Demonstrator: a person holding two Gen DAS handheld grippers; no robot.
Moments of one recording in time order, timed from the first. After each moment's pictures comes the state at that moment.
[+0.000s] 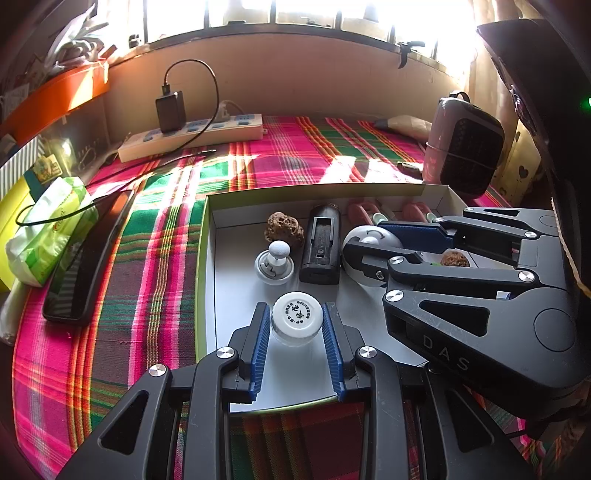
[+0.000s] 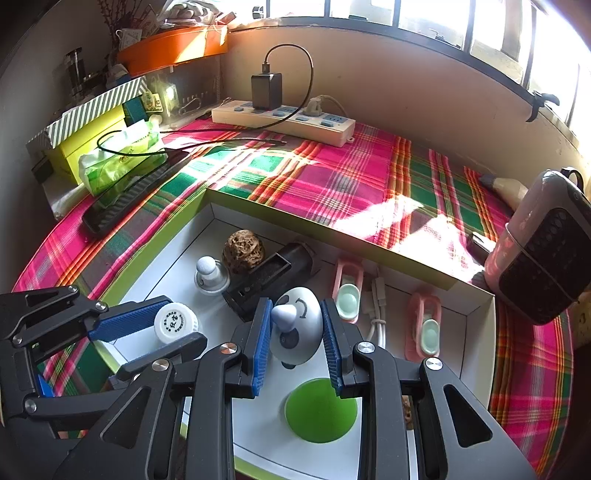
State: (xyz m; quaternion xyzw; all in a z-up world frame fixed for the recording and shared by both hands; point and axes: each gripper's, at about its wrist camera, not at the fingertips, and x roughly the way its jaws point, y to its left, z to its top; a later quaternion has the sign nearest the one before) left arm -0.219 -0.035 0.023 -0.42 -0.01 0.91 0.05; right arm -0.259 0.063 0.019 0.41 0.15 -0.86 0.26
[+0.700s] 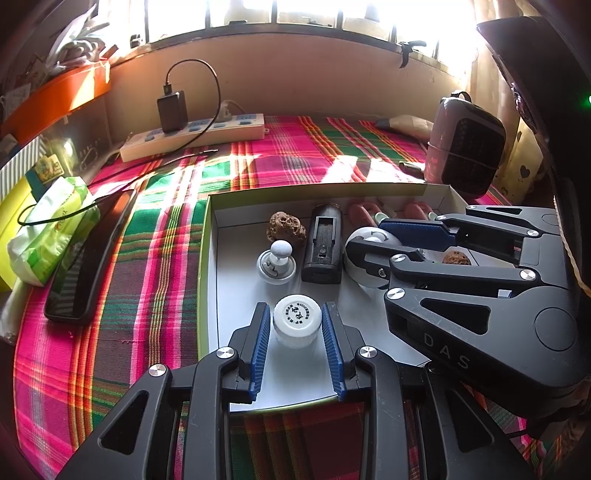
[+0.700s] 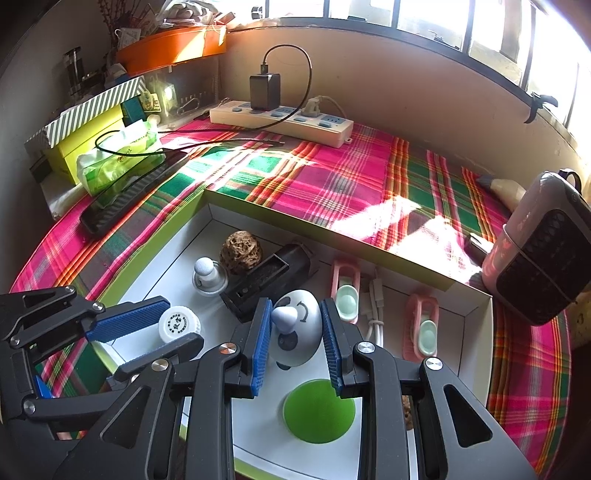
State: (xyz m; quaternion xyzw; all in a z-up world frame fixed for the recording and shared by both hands) left arm -0.220 -0.035 0.022 -0.42 -0.01 0.91 0.05; right arm -0.258 0.062 0.021 0.40 0.15 -0.87 0.25
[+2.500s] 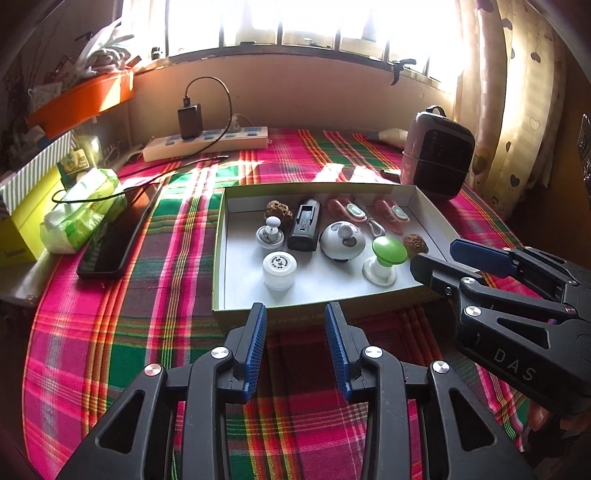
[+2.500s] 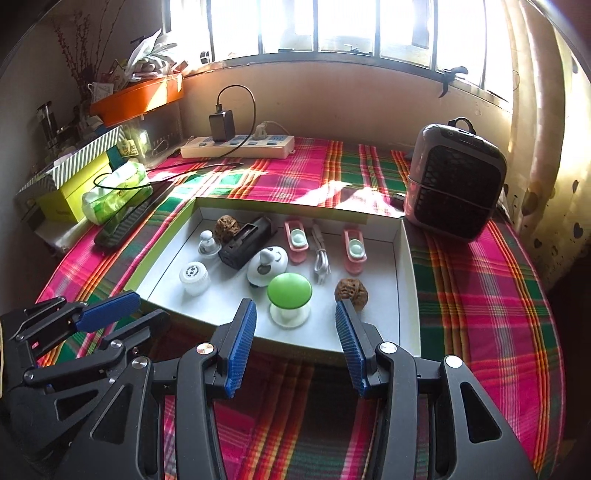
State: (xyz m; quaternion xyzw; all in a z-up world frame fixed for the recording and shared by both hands) left arm -0.152 -0.029 0.045 -0.39 -0.02 0.92 0.04; right arm -0.173 0.119 0.045 0.38 0.07 -0.91 0.17
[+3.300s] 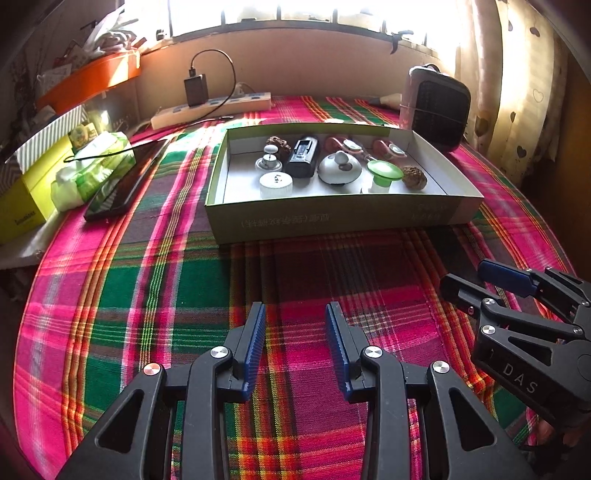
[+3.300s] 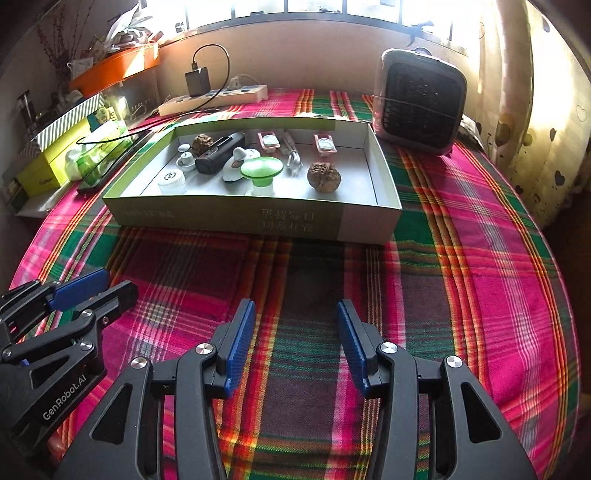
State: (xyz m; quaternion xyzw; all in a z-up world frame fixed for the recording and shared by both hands) left arm -0.109 -0.013 0.009 -0.42 0.00 0.91 0.01; right arm -0.129 0.144 0.000 0.43 0.06 -0.89 0.12
